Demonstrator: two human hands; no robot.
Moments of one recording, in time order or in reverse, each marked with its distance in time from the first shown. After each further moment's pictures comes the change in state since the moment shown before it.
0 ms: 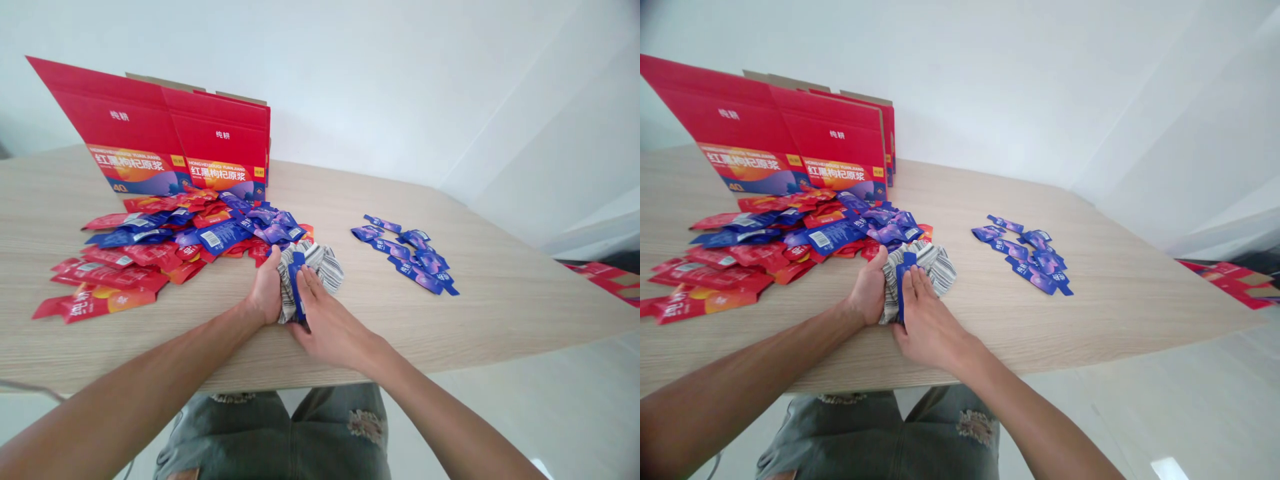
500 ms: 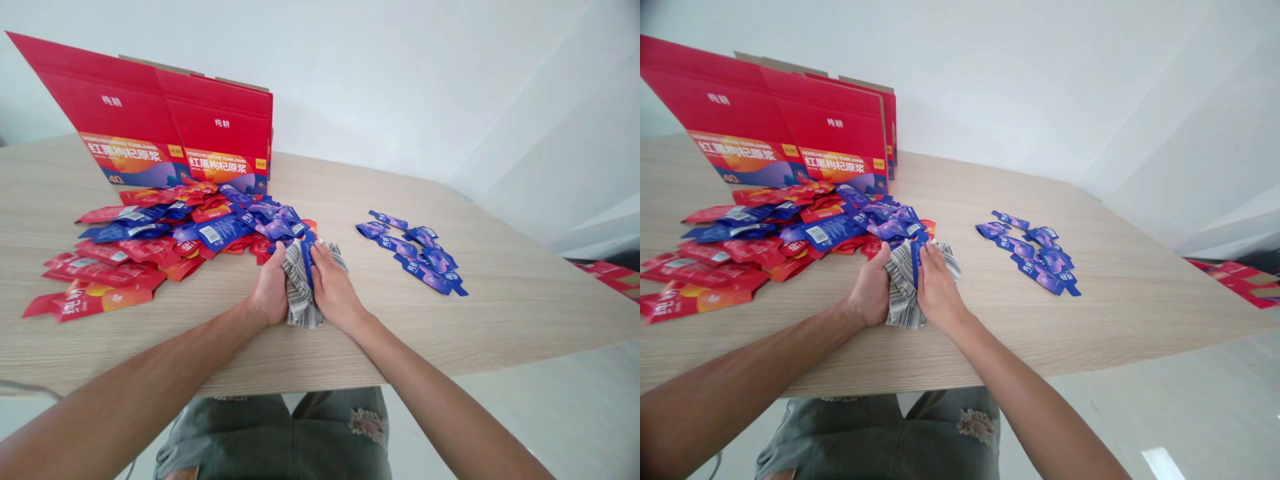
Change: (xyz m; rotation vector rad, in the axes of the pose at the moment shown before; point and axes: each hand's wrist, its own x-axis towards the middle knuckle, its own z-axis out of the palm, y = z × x) left_hand 0.000 -0.002 0.008 -0.086 -0.142 0.001; right_hand 0.043 0.052 0.014 0.083 0.361 0.097
